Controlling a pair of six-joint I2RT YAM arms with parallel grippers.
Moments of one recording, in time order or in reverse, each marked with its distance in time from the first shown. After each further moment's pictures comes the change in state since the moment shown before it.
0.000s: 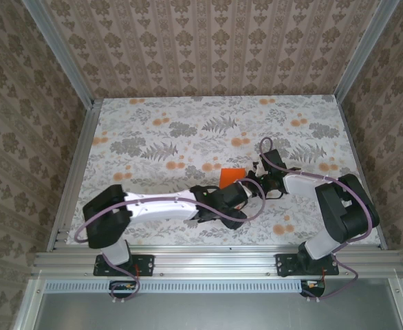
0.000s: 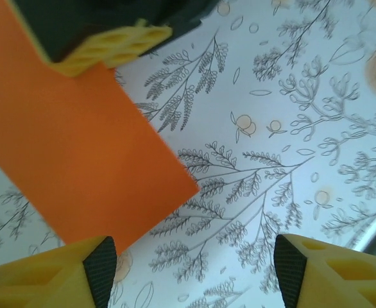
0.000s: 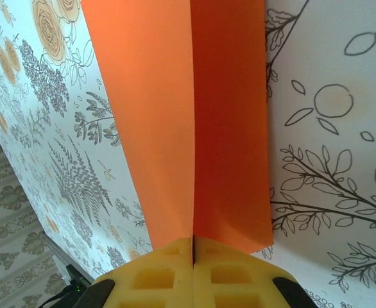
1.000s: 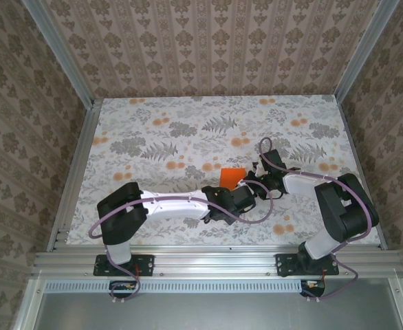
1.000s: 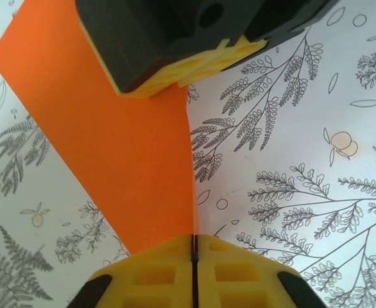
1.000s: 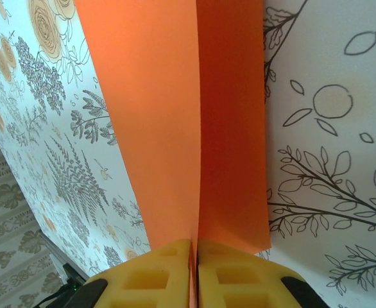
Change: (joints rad) left arm -0.013 0.080 0.065 -0.061 -0.217 0.046; right arm 0.001 0.006 0.000 -0.002 -0.001 -0.013
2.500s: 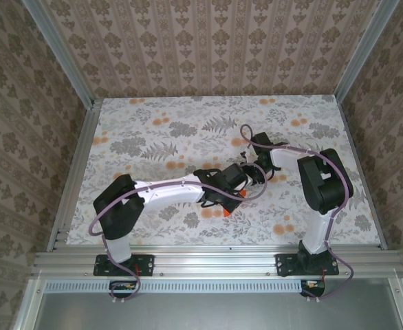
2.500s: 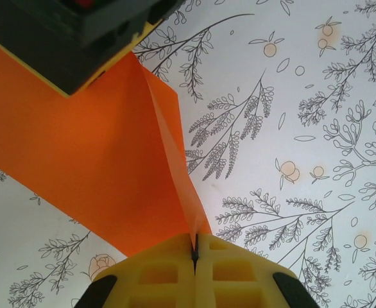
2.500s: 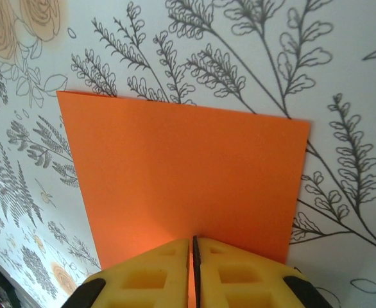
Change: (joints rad) left arm 0.166 0.000 0.051 0.013 0.359 0.043; right arm -0.027 0.306 0.402 -0.396 0.047 -0.517
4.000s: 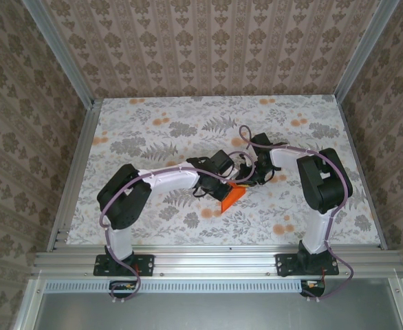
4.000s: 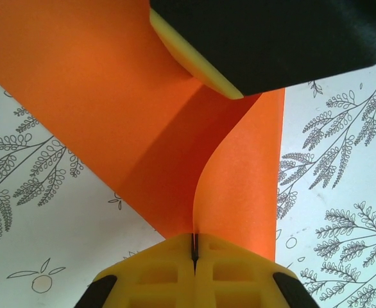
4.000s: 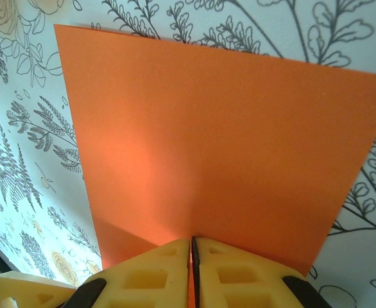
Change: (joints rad) left arm 0.169 0.078 -0.002 -0.009 0.129 0.052; right arm 0.000 0.009 0.002 -0.015 -0.029 -0.032
